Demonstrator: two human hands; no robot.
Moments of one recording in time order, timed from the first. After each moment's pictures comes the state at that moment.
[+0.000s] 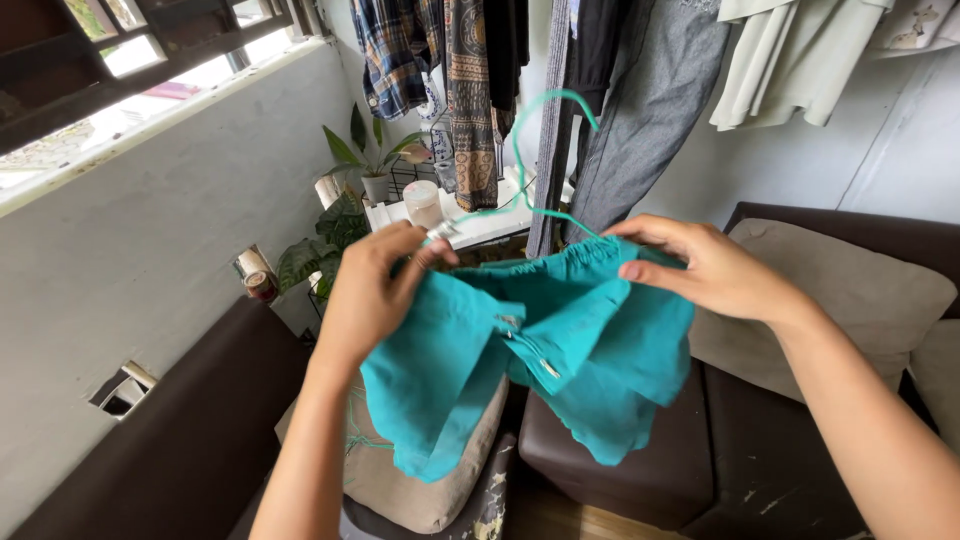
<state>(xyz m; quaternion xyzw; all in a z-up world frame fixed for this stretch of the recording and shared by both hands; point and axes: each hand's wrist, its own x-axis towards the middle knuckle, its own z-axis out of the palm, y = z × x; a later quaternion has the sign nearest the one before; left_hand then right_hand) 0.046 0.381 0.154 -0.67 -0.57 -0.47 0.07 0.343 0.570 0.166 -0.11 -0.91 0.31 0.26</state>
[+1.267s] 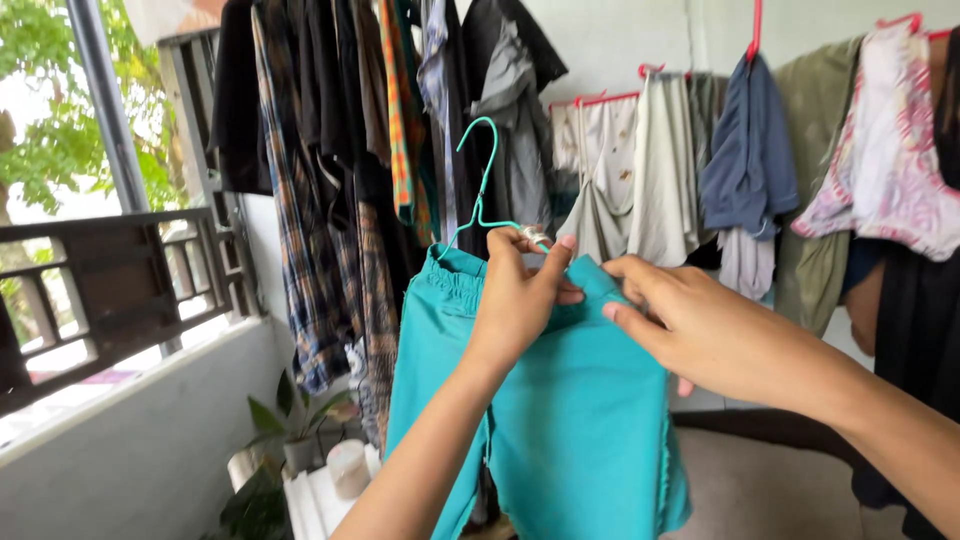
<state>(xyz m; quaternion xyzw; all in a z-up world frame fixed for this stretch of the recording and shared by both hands) 0.216 0.572 0.338 -0.63 -0.29 -0.69 -0.21 0.402 0.473 0.379 -0.48 -0.83 0.10 0.26</state>
